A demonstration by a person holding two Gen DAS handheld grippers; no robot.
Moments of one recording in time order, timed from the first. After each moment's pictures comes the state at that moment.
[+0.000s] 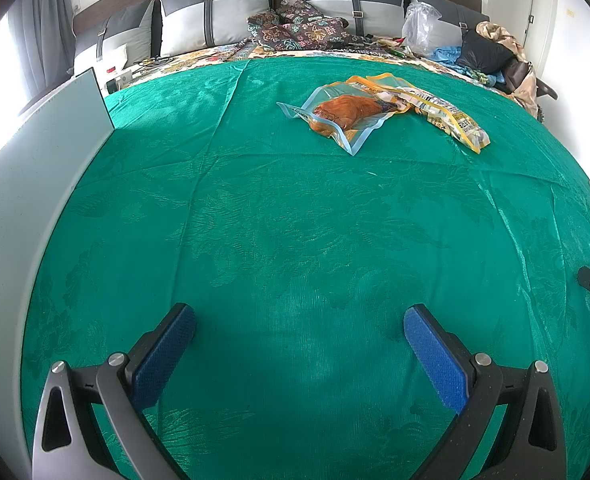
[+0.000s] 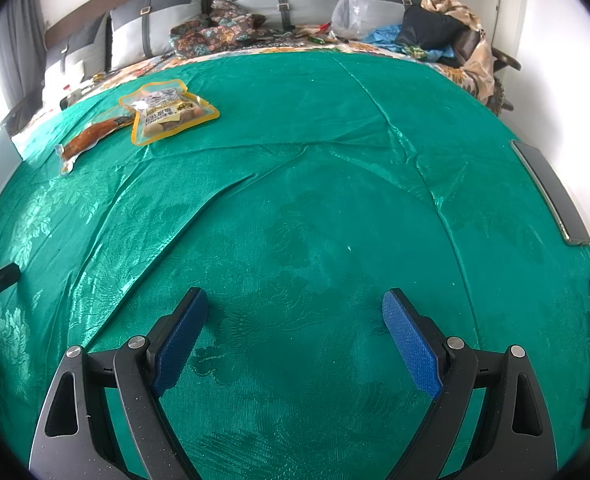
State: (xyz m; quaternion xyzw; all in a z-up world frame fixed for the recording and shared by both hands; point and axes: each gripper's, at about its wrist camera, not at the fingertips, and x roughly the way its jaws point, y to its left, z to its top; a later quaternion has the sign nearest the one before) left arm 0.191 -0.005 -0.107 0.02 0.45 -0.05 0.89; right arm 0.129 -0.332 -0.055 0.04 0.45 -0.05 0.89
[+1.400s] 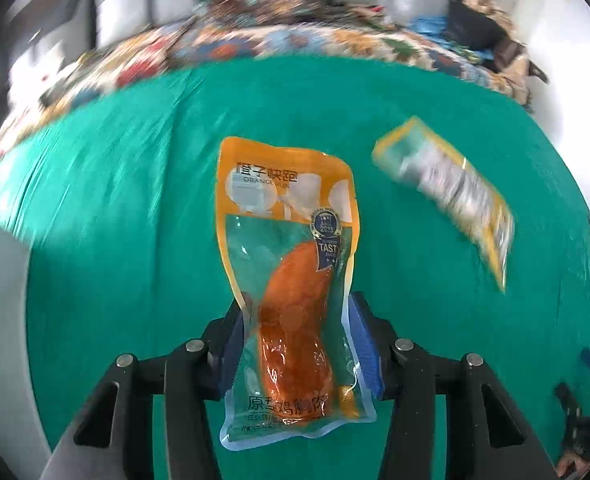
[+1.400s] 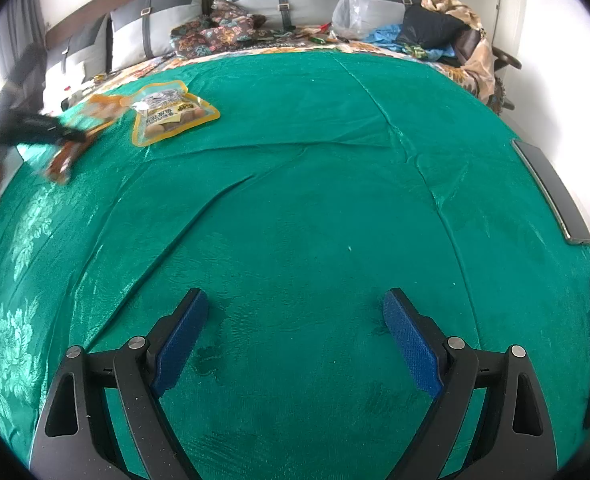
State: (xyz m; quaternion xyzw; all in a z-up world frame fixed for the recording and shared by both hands) left arm 0.342 -0.011 -0.071 0.03 0.53 -0.12 0.84; right arm 0.130 -0.328 -0.055 0.04 0.45 -0.05 0.89
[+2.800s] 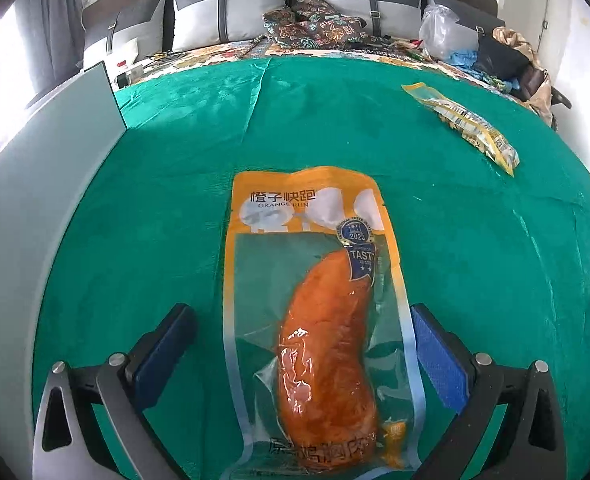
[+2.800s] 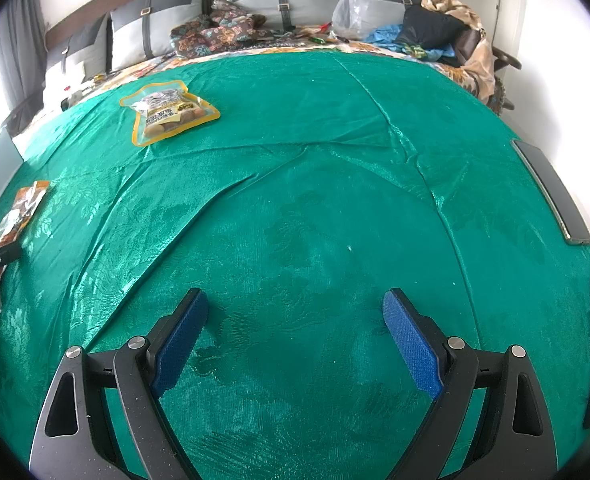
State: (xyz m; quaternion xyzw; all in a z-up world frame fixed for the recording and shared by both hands) left arm 0.214 0.024 -0.107 0.01 0.45 -0.03 0.89; right arm 0.131 -0.328 -0.056 0.04 0.45 -0.05 0.89
